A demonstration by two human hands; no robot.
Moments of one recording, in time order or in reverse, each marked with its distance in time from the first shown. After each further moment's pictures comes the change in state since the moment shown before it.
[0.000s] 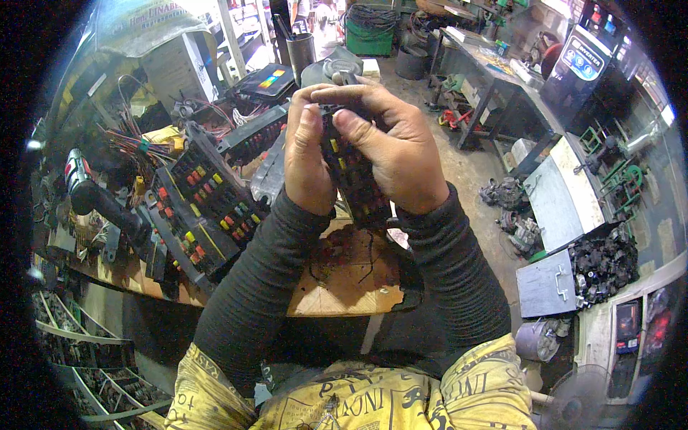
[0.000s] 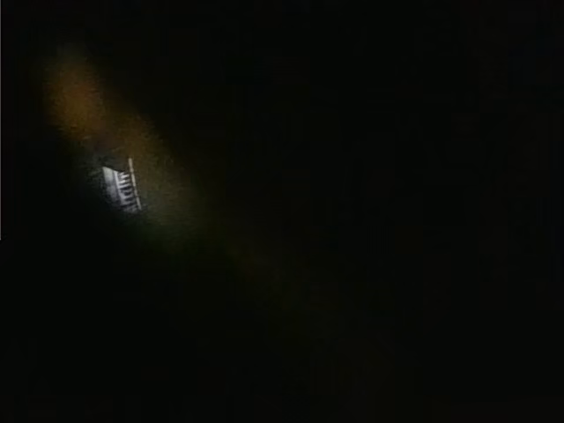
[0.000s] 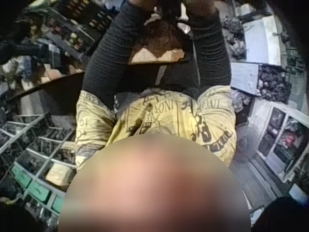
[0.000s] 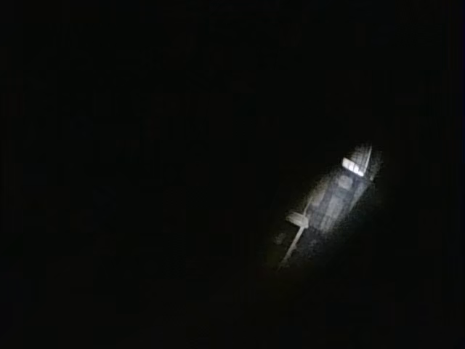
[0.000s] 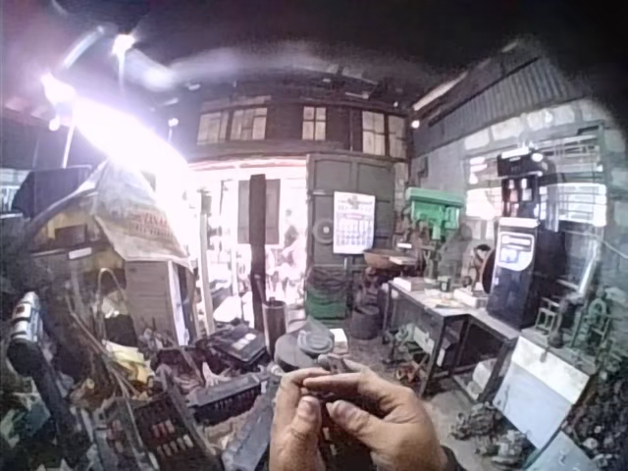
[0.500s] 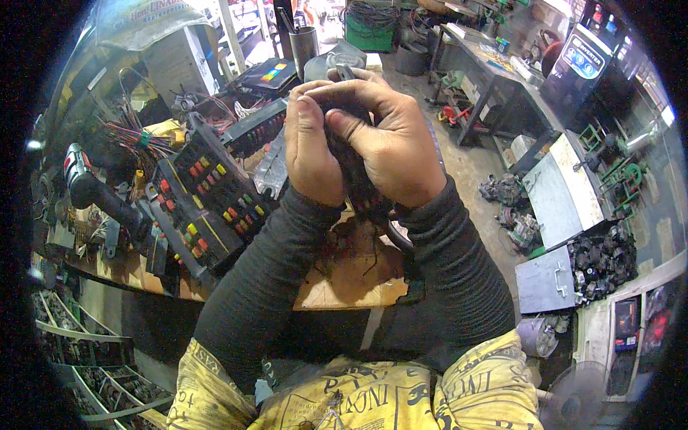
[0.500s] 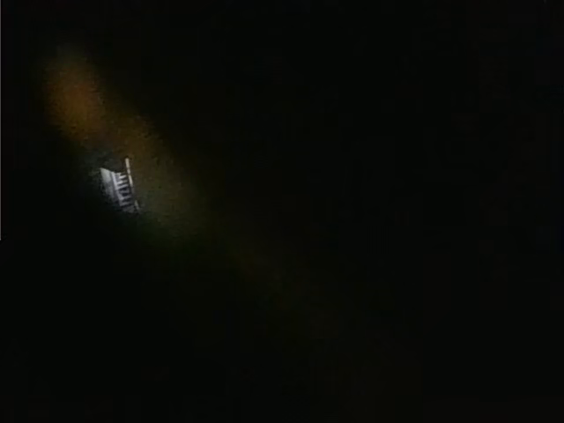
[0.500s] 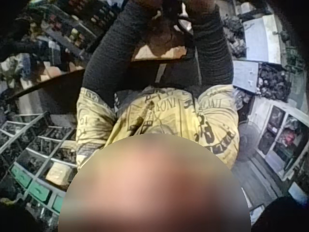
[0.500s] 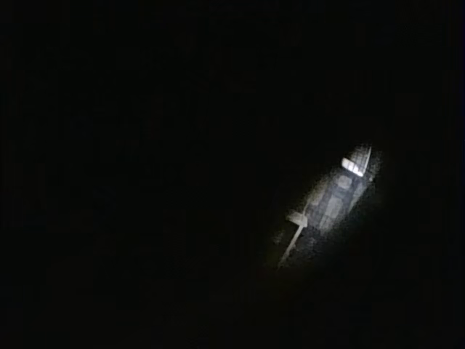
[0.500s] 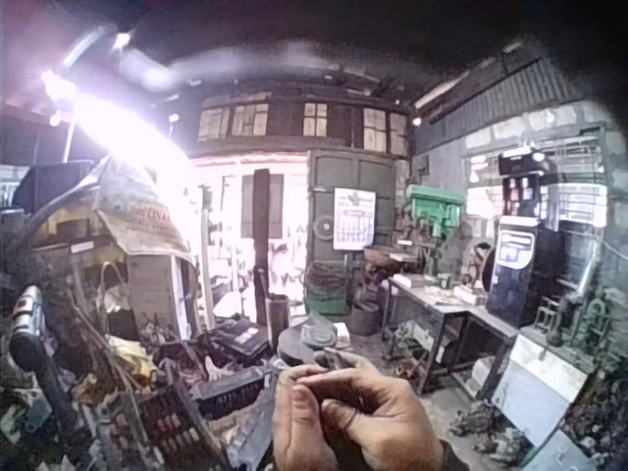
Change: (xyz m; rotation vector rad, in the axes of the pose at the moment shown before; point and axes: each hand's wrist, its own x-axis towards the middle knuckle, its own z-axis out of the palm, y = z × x) left_hand -0.003 0.000 0.006 0.025 0.086 0.123; right_hand 0.003 0.002 0.006 -0.274 -0.031 -0.091
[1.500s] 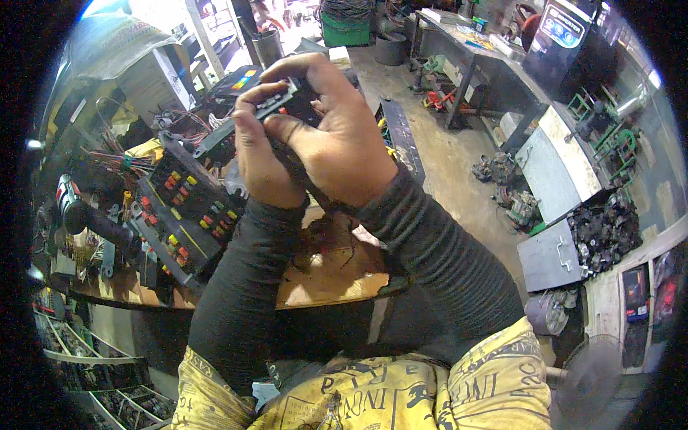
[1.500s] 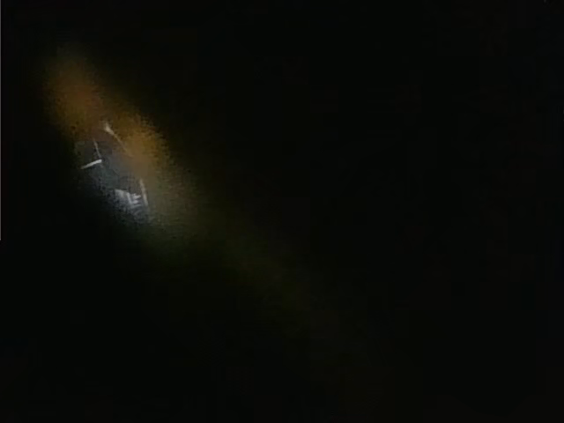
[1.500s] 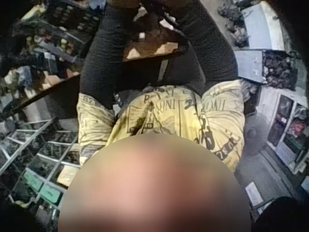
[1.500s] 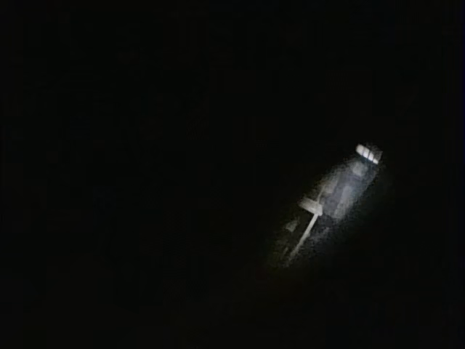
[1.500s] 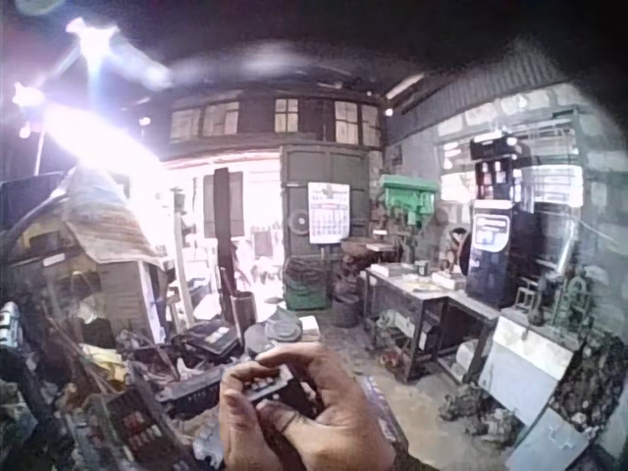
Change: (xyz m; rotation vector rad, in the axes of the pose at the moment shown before) left_hand -0.004 0.005 -0.006 0.065 -0.021 -0.041; right_hand -0.007 -0.001 0.011 0.076 0.065 -0.118
